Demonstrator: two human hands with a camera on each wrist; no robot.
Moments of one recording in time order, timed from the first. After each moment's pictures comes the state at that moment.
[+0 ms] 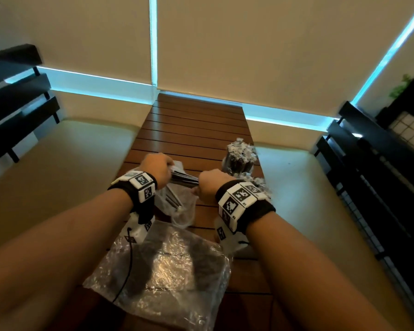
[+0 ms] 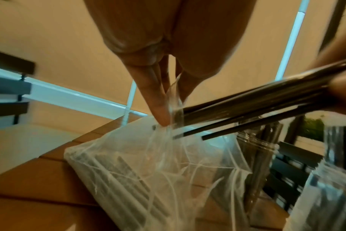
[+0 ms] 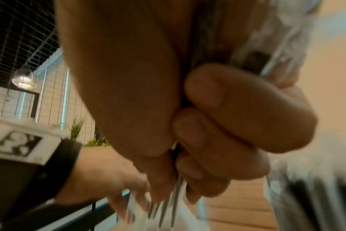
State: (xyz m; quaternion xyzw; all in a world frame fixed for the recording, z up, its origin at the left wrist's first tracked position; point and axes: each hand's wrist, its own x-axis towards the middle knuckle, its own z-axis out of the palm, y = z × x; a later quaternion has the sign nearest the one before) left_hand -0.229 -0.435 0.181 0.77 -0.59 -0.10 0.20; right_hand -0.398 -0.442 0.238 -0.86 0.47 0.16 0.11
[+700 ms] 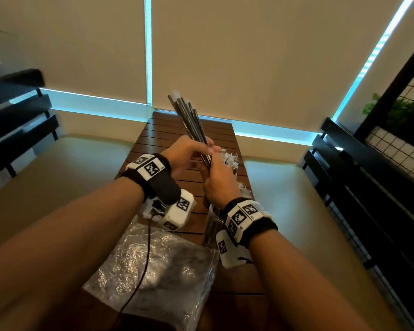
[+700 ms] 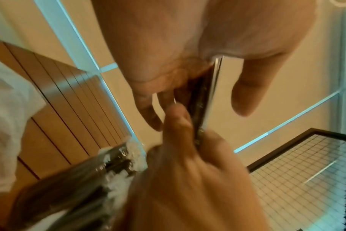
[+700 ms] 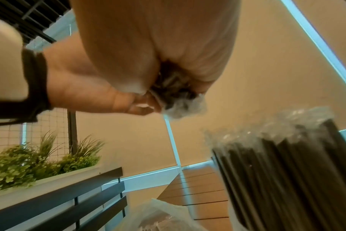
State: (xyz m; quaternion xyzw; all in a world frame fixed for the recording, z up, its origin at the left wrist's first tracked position) left_hand -0.327 -0.408 0.290 0.45 -0.50 -0.54 0.51; right_hand -0.456 -0.421 0.243 -0.82 0.45 -0.29 0.20
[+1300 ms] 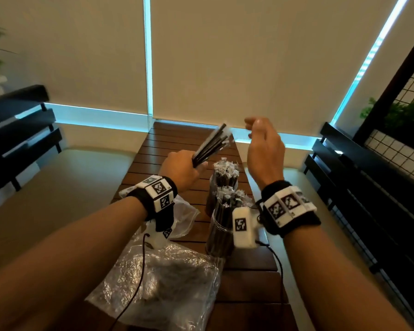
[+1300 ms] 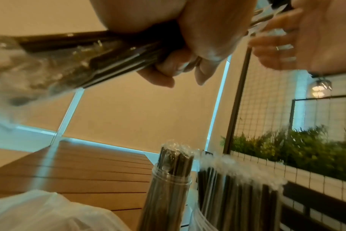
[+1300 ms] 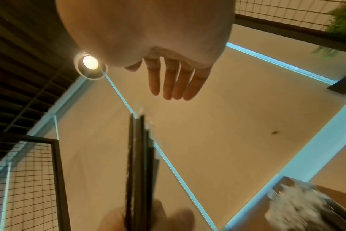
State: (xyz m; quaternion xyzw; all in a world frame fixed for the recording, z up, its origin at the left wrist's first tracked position) left_hand -0.322 -0.406 0.274 0.70 -0.63 -0.05 0.34; right_hand -0.497 -0.424 0.334 -0.67 0.42 -0.58 0.19
